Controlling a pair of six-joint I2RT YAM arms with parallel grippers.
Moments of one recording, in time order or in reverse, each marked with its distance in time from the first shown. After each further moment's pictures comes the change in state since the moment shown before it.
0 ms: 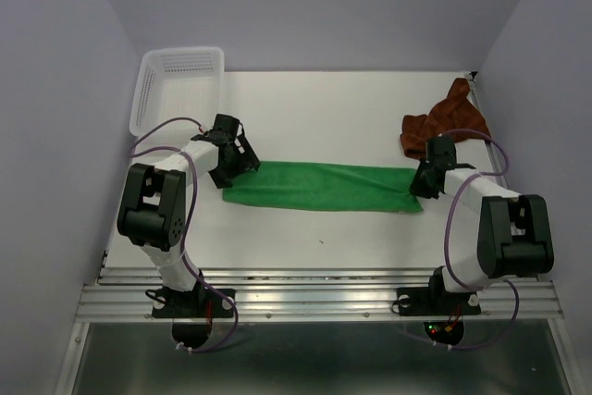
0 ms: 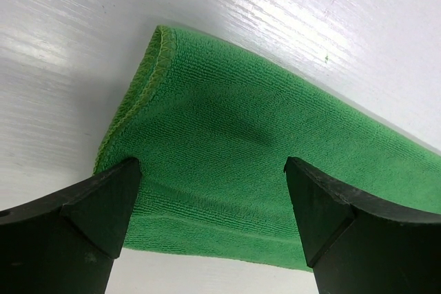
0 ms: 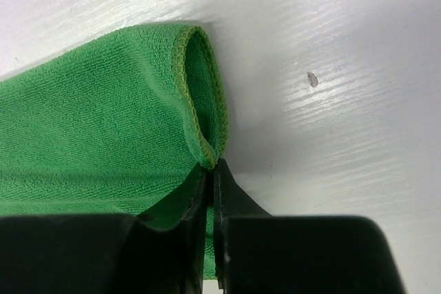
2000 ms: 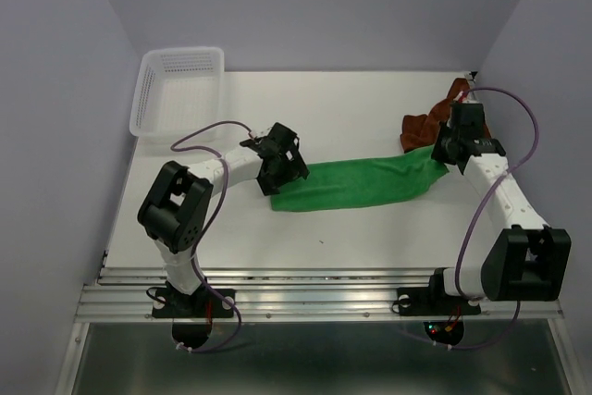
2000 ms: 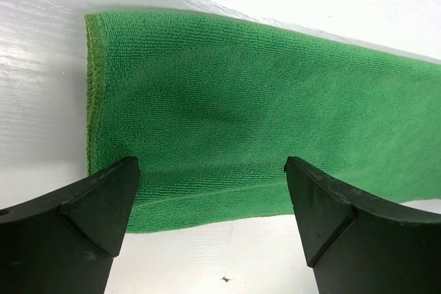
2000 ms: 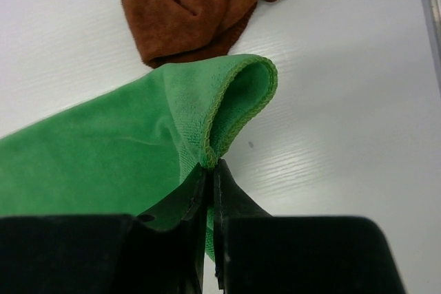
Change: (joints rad) left arm -0.367 0.052 0.090 -0.003 -0.010 -0.272; right arm -0.044 -0.141 0.312 -0.224 0.112 -0.217
